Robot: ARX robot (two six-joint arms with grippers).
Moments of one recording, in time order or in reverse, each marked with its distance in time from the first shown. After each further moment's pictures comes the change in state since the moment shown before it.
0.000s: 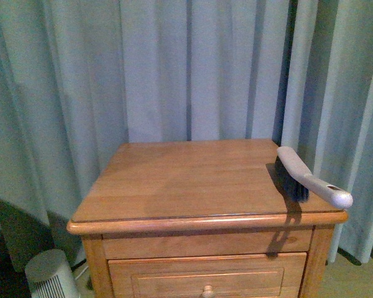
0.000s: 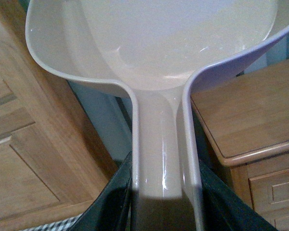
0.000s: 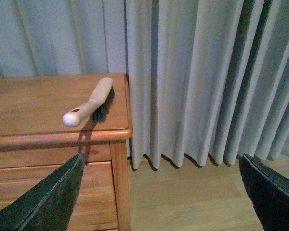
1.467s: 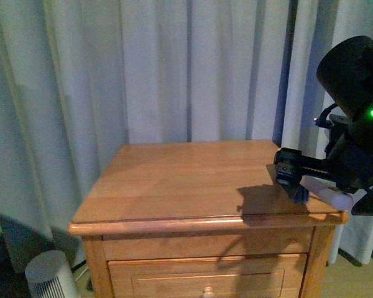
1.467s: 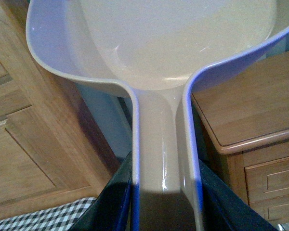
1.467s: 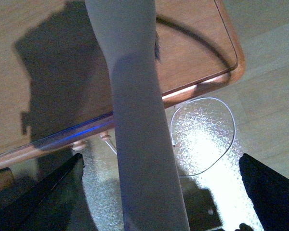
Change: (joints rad) left arm 0.068 -0.027 -0.032 -0.018 0.053 -0.009; right arm 0.312 1.895 1.359 -0.409 0.164 0.504
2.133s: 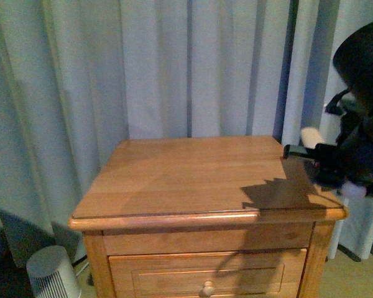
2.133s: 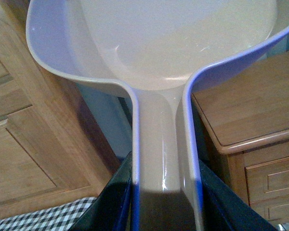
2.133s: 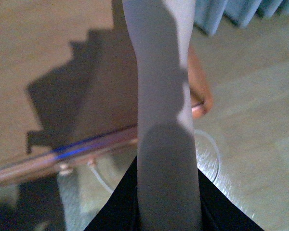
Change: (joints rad) left arm 0.000 0.000 0.000 0.000 0.000 0.000; right arm -0.004 -0.132 -0.152 0.212 0.110 -0.113
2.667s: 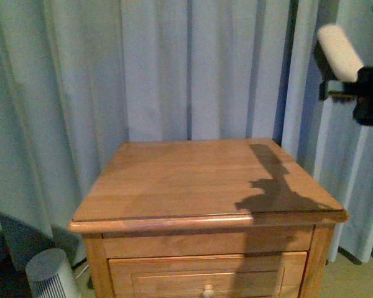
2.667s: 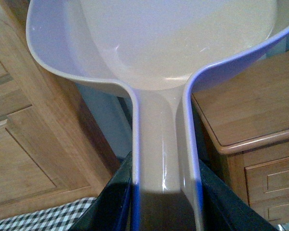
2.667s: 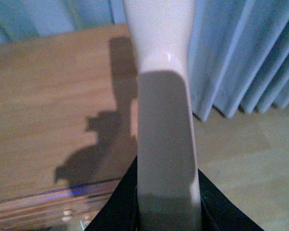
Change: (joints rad) left arm 0.000 0.000 0.000 0.000 0.000 0.000; right arm 0.012 -0.304 -0.232 0.298 0.044 -0.210
